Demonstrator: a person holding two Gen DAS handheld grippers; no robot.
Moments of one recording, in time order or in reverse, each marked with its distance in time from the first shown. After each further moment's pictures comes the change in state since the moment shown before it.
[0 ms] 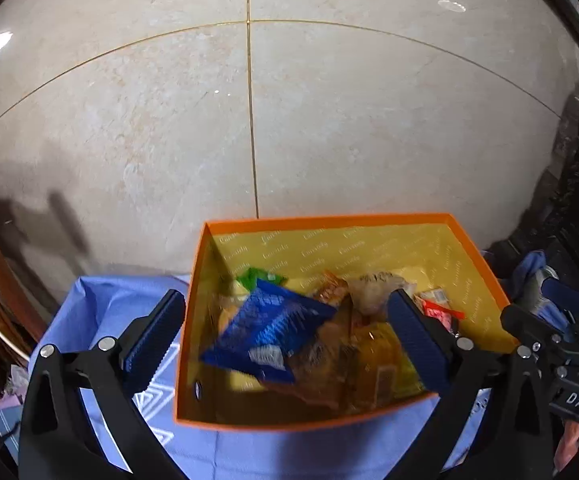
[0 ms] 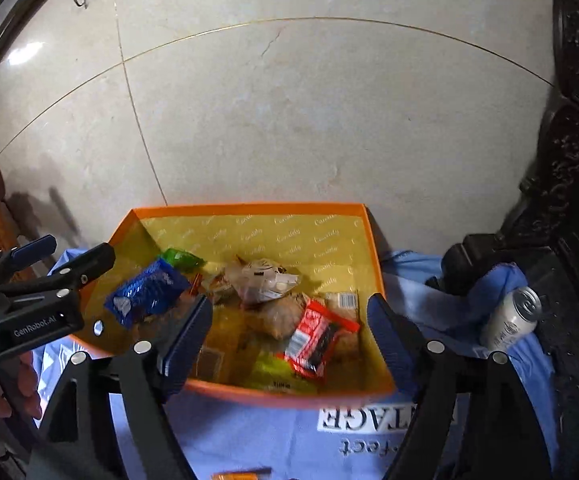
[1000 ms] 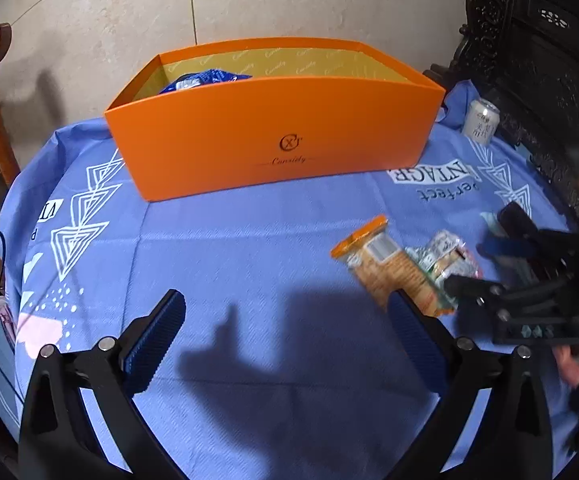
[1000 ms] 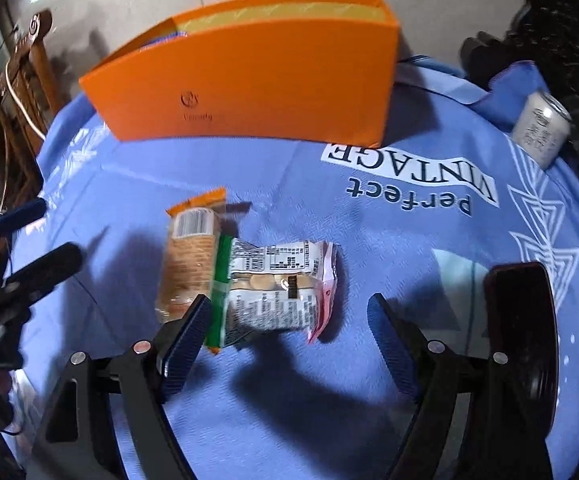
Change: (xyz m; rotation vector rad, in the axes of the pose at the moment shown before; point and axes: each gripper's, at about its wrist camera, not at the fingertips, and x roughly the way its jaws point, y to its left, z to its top) left arm -0.055 -0.047 -0.215 0.100 0.203 -0.091; right arm 0.011 -0.026 -0.193 -0.141 0.352 0.132
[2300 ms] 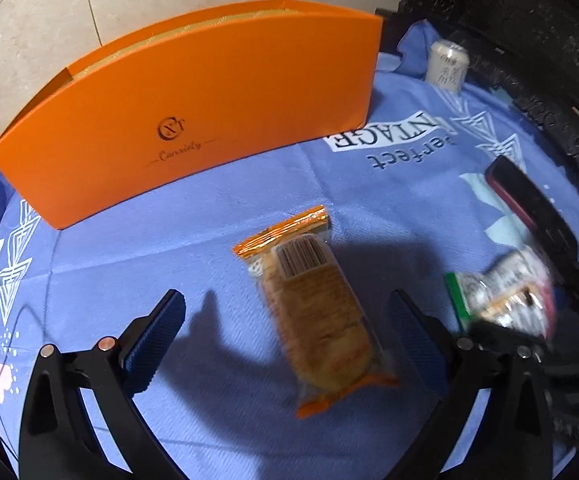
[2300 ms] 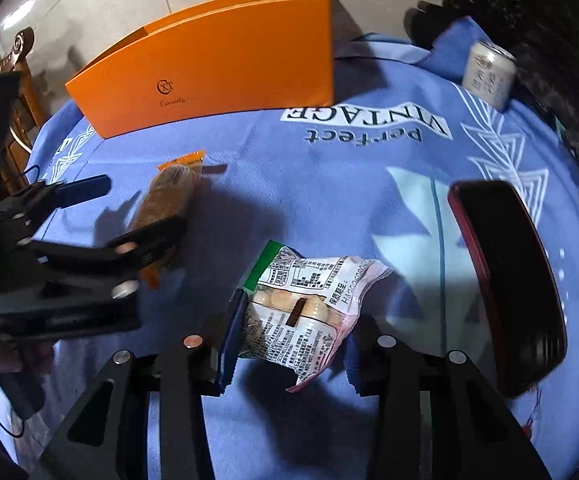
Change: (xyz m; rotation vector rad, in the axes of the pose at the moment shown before) left arm 0.067 -0.076 0.009 0.151 0.069 -0.054; right arm -0.024 -0.008 -0.061 0.154 -0.036 -0.053
